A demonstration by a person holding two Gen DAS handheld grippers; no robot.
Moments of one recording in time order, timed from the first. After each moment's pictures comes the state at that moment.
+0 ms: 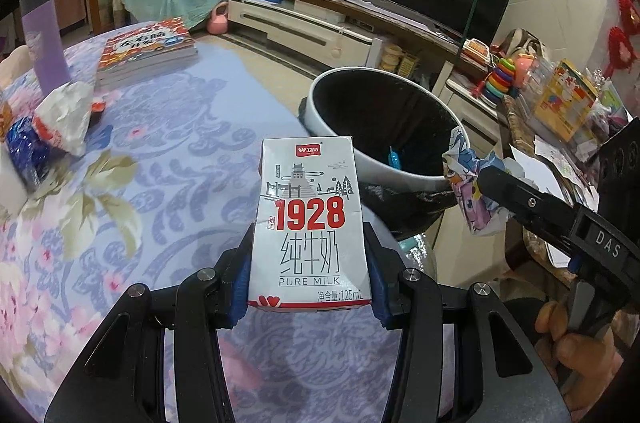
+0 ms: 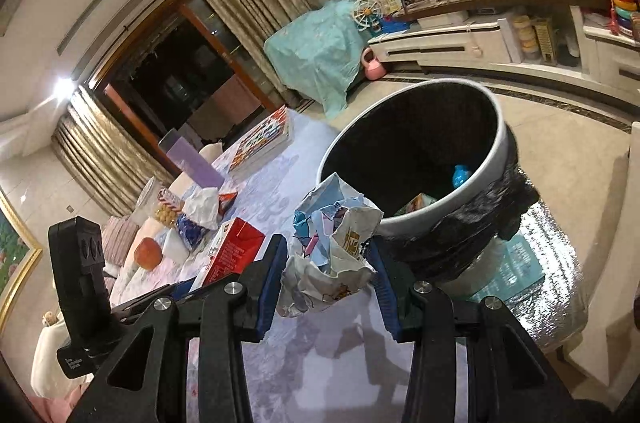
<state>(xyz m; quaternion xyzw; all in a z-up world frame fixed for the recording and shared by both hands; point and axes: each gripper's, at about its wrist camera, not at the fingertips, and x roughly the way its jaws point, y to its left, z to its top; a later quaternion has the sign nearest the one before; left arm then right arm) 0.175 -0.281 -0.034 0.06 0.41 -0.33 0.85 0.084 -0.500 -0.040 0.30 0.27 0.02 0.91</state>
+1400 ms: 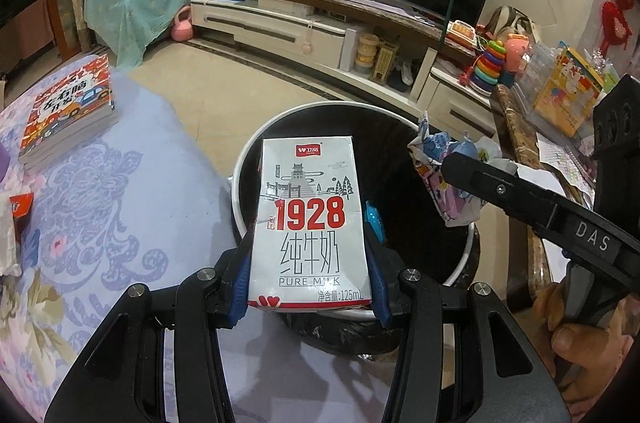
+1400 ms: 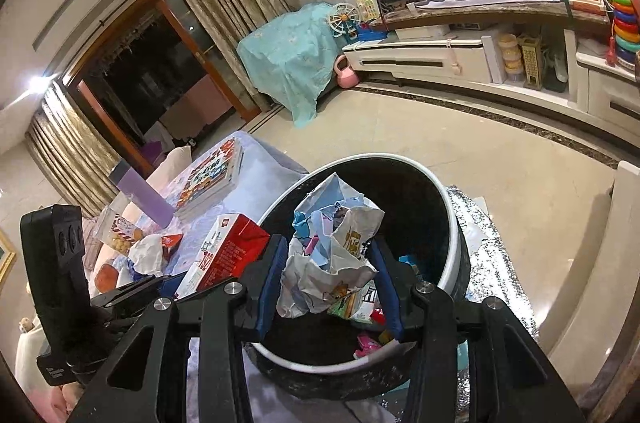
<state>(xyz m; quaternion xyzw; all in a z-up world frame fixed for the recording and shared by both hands) 0.236 -0.391 -0.028 0.10 0.41 -0.36 0.83 0.149 -0.568 -0.029 0.27 0.30 -0.02 0.91</state>
